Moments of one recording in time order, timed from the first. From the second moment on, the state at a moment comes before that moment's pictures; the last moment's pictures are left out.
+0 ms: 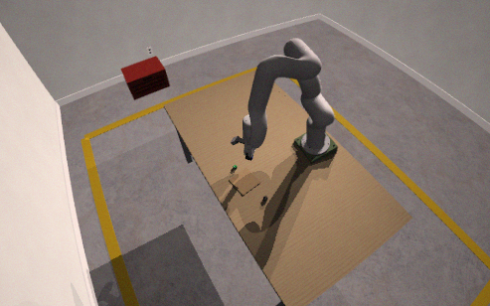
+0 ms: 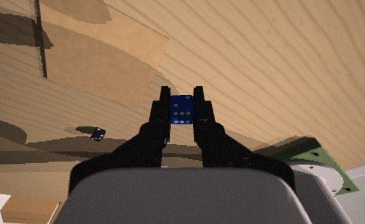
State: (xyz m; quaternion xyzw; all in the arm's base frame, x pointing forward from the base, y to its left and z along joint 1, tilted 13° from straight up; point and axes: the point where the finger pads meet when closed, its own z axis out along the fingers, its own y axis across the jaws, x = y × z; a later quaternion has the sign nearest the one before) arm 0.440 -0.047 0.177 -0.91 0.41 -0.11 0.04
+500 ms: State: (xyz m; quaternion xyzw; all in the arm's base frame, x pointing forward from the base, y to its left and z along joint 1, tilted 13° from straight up) arm 0.462 -0.067 0.180 -0.98 0.19 -0.12 0.00
